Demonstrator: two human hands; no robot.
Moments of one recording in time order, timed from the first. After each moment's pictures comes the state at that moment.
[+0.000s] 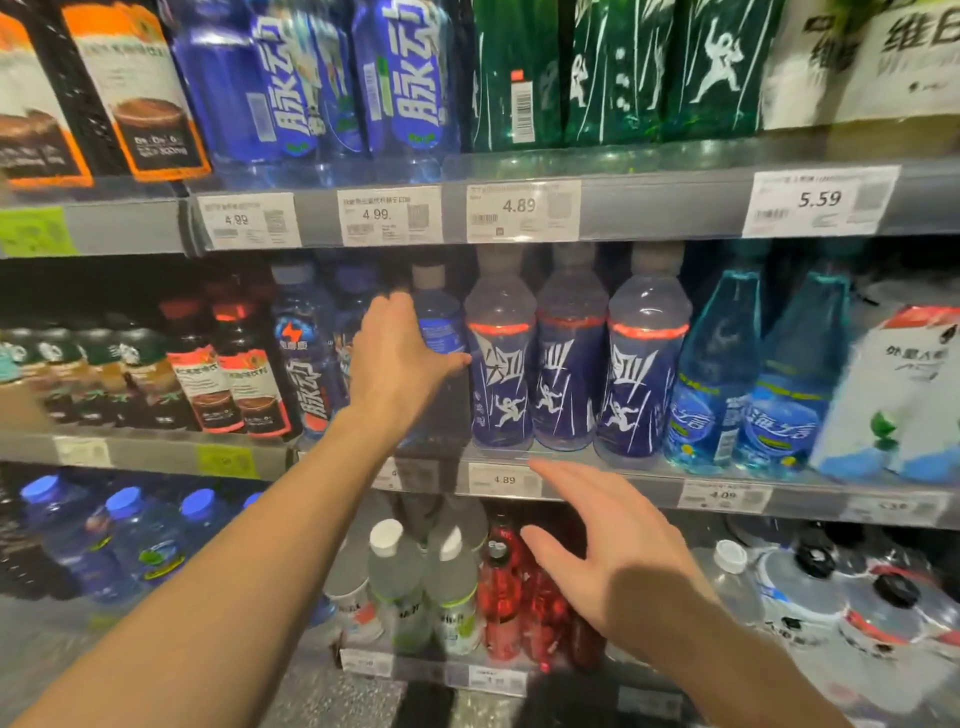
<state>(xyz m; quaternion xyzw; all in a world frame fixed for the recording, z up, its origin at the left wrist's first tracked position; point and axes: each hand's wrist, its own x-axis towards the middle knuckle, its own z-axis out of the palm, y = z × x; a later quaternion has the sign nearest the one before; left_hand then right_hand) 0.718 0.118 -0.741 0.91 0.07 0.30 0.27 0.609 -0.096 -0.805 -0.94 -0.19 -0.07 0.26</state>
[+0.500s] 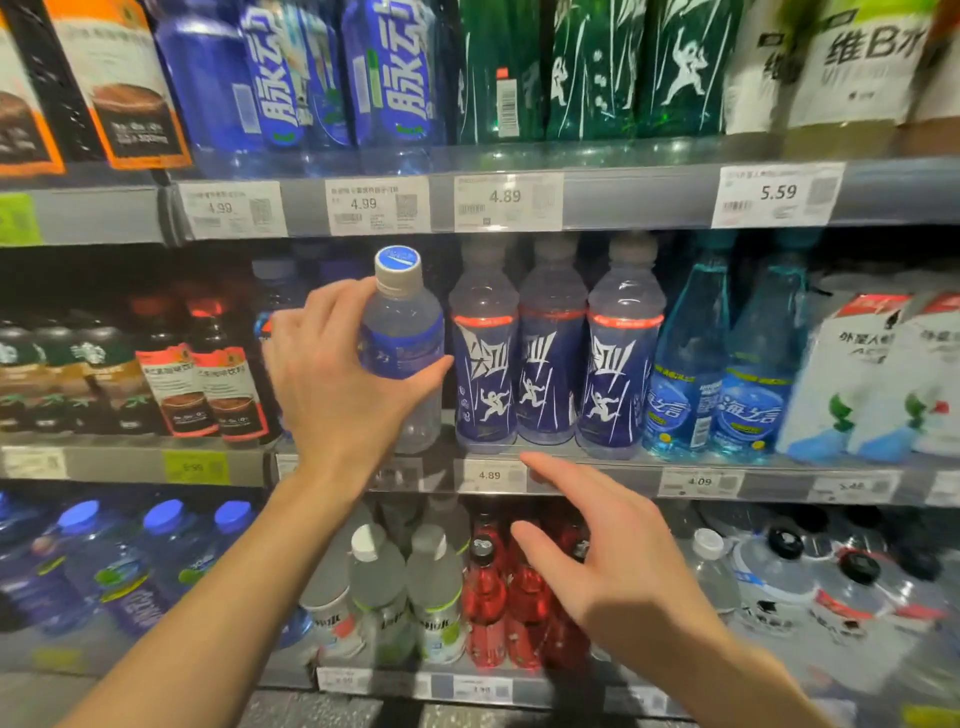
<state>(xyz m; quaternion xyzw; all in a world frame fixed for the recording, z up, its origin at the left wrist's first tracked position) 0.661 0.127 -0.760 0.80 -0.04 0.56 0.22 0.591 -0.093 -0.823 -0.90 -0.20 -0.16 0.37</state>
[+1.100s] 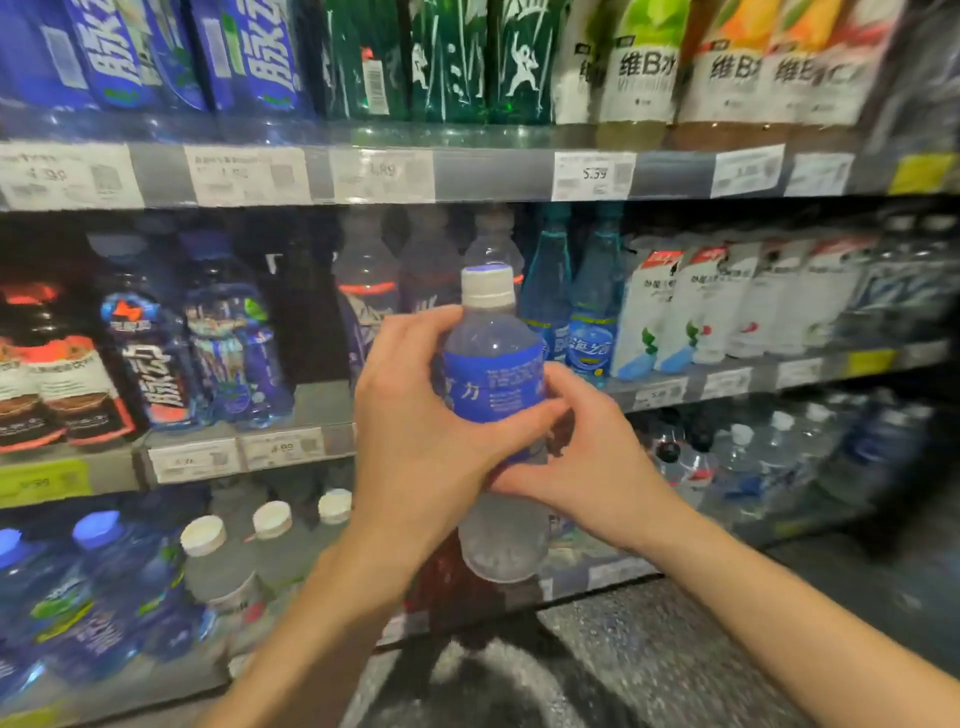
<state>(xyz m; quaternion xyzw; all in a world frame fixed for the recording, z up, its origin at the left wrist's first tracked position) 0.560 0.031 -0.752 0.75 -0.24 0.31 0.53 0.538 -0.119 -0.769 -0.81 -0.14 -0.15 0.55</state>
